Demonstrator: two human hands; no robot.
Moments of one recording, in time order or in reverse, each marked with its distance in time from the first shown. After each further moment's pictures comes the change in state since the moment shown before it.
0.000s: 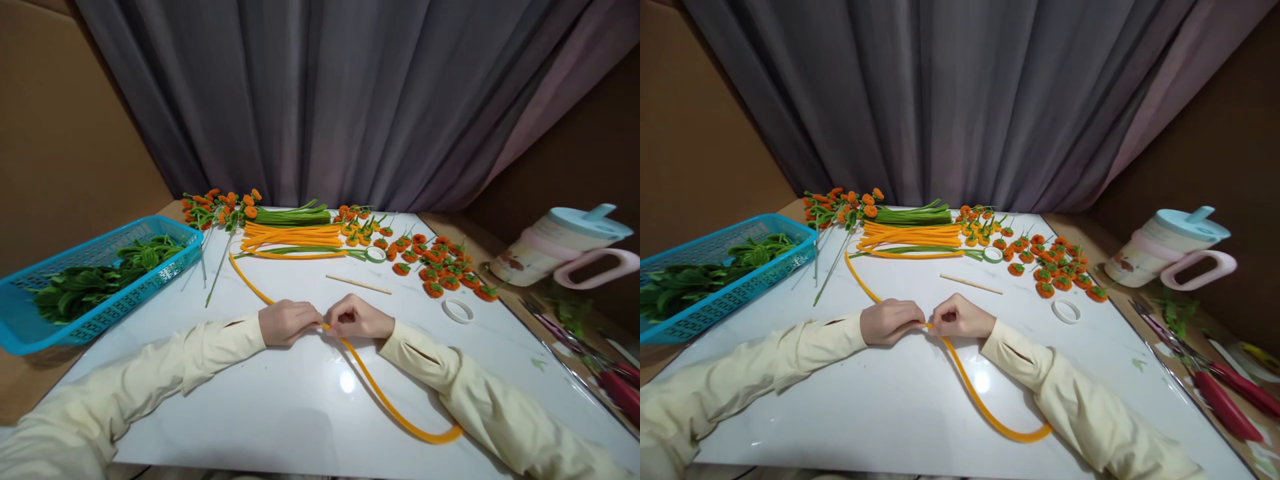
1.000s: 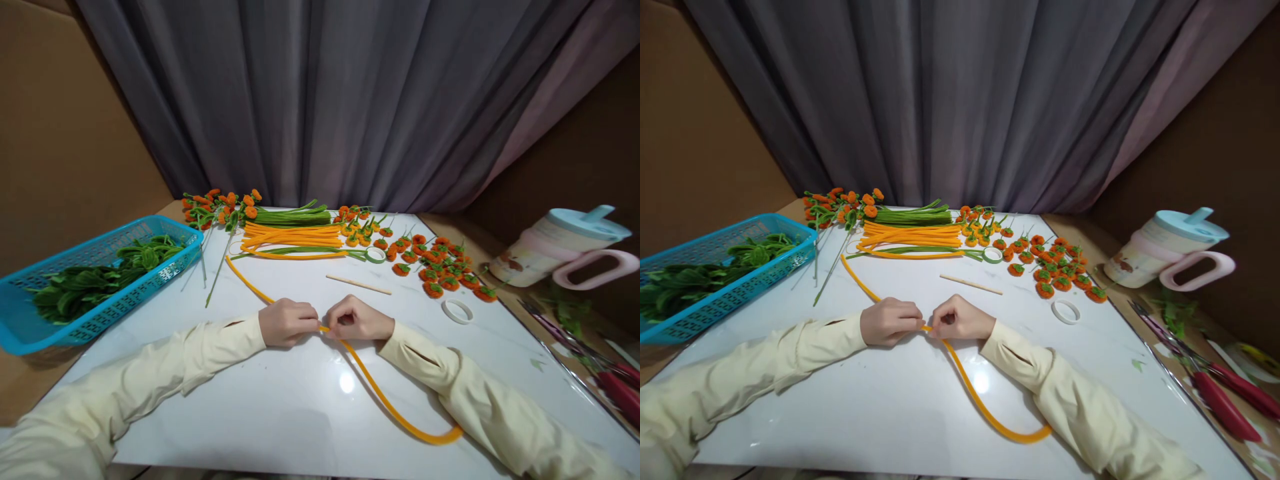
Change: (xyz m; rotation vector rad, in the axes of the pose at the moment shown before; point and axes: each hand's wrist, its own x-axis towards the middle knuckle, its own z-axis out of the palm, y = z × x) left_hand -0.001 -0.003 -0.001 0.189 -0.046 0.112; right_hand 0.000 0.002 0.002 -0.051 -0.005 -0.034
